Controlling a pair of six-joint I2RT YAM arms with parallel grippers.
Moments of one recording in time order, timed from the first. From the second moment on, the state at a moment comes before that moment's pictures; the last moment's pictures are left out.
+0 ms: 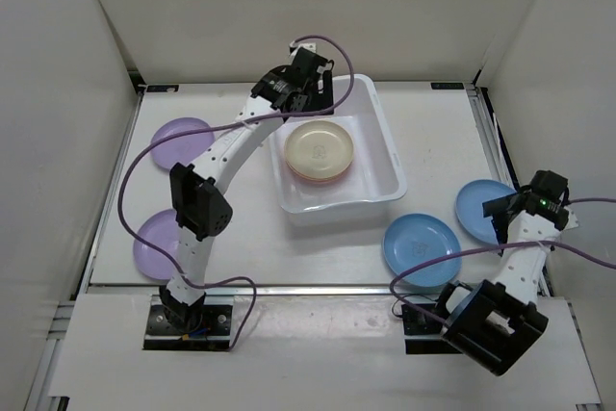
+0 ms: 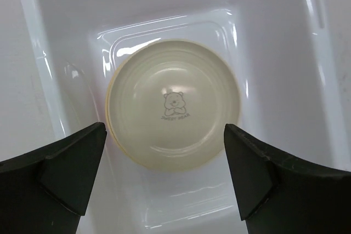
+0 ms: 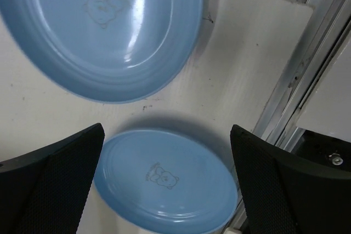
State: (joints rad) left arm -0.63 2.13 2.27 -0.92 -0.34 -0.48; right arm -0.58 1.01 0.84 -0.94 0.12 0.71
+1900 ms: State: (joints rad) left arm -0.63 1.11 1.21 -0.91 -0.54 -0.73; right arm -0.44 1.10 0.80 -0.60 0.29 0.87
